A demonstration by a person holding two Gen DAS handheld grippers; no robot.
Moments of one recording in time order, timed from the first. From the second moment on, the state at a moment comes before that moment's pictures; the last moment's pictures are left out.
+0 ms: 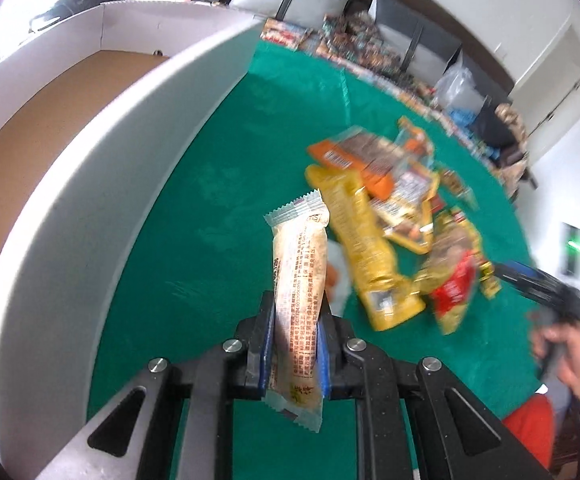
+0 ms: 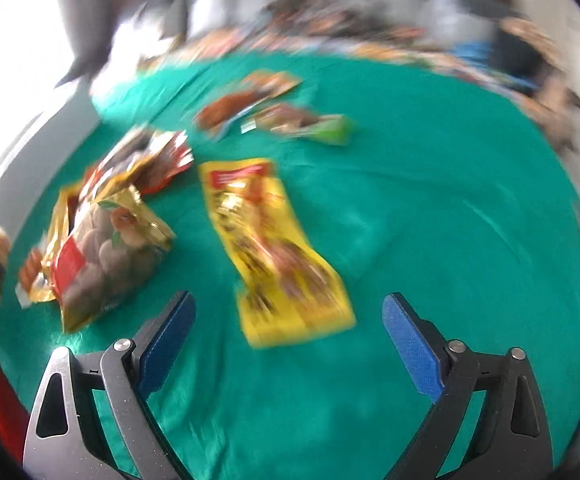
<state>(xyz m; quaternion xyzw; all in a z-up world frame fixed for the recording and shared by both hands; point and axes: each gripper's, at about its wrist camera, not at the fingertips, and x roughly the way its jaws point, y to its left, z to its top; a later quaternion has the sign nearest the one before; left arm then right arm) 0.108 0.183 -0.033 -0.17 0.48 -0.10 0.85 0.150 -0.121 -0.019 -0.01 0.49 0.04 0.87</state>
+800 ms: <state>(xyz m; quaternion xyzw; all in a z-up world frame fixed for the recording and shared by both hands) 0.068 0.235 0.056 -0.26 0.40 -0.15 0.86 0.147 -0.164 0.019 0.21 0.49 0.04 0.84</state>
